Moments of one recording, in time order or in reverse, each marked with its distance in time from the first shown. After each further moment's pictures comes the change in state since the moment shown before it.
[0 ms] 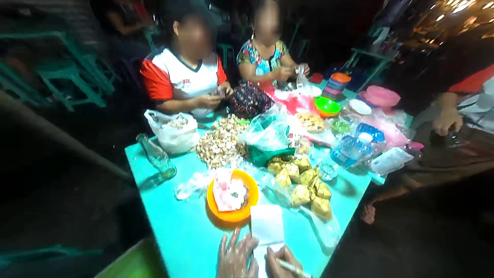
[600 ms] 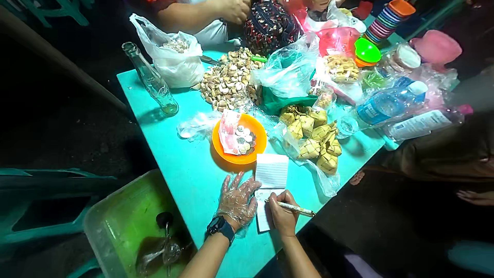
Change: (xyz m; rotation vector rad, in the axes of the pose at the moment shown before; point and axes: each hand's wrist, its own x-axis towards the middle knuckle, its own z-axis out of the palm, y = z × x) left_hand 0.009 0.003 -0.005 -0.019 -0.115 -0.053; right_hand 0.011 0.005 0.003 0.142 0.064 -0.118
